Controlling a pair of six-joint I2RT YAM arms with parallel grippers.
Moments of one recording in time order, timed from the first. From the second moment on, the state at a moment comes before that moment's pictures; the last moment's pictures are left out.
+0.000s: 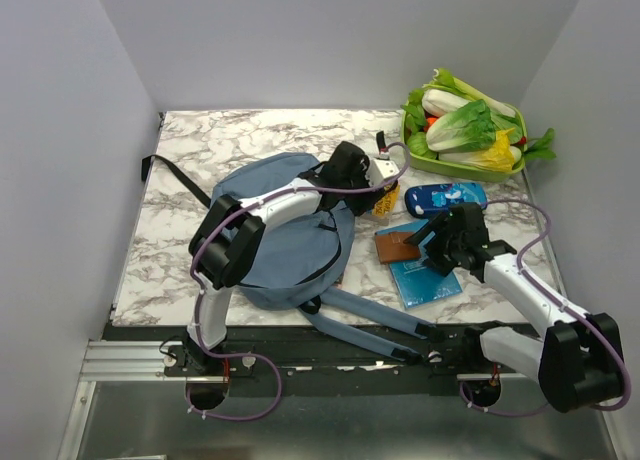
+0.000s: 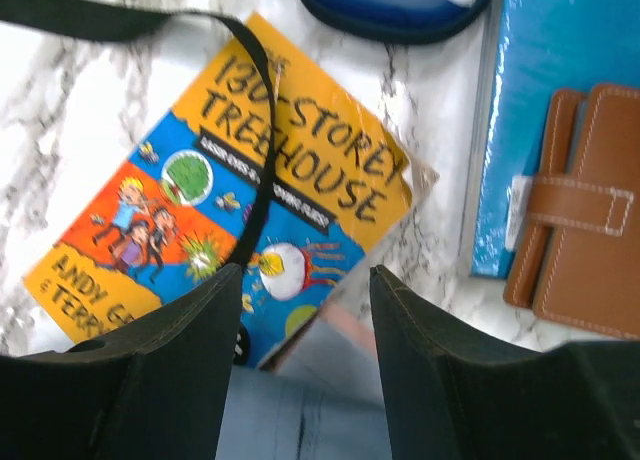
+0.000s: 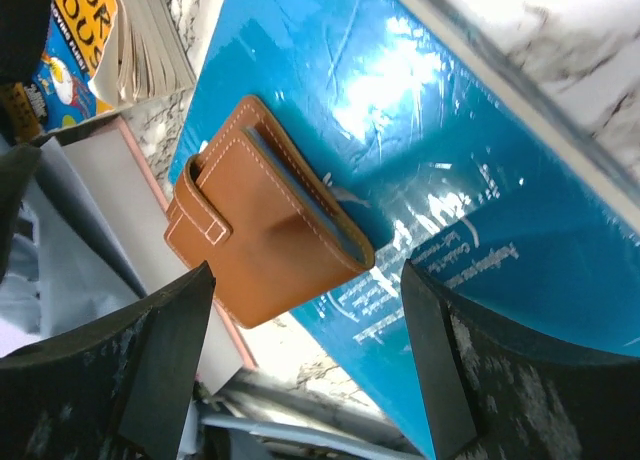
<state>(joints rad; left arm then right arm) -0.73 2.03 1.53 -0.17 0.30 0.35 0.23 1.11 0.56 -0.37 -0.09 1.01</state>
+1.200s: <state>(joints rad) -0.79 2.13 1.50 -0.07 0.31 0.24 0.31 1.27 0.42 0.13 -0.20 1.25</state>
